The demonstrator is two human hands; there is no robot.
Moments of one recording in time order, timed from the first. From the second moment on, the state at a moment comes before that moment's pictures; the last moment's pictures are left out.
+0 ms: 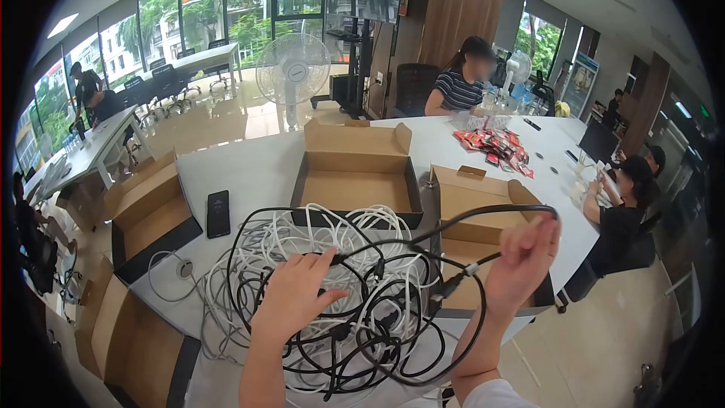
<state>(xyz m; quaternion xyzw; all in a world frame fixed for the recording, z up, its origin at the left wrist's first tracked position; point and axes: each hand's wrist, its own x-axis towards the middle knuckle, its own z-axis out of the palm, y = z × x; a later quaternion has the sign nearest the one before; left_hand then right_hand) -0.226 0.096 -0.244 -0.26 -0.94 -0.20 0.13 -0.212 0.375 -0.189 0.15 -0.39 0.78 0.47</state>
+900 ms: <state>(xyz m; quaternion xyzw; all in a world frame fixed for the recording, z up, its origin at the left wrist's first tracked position) -0.220 0.089 -0.225 -0.19 -0.85 -0.42 0.23 -0.213 0.363 -0.192 0.17 -0.47 0.78 0.37</state>
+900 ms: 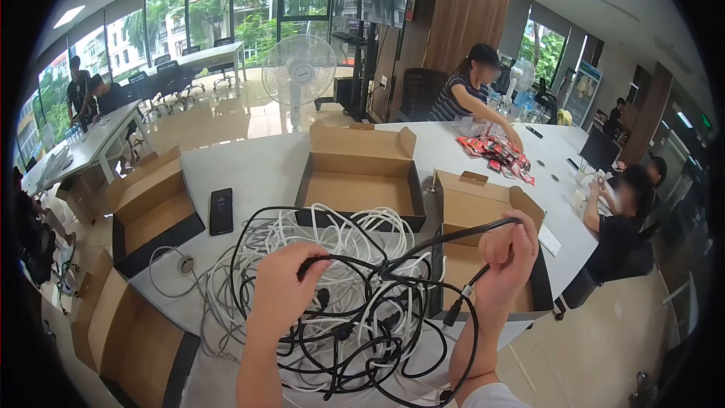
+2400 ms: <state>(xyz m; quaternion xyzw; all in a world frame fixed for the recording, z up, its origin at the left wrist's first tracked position) -0.214 0.098 -0.211 -0.11 -0.61 -0.74 0.26 -0.218 0.349 -0.193 0.29 -0.81 0.50 0.08</state>
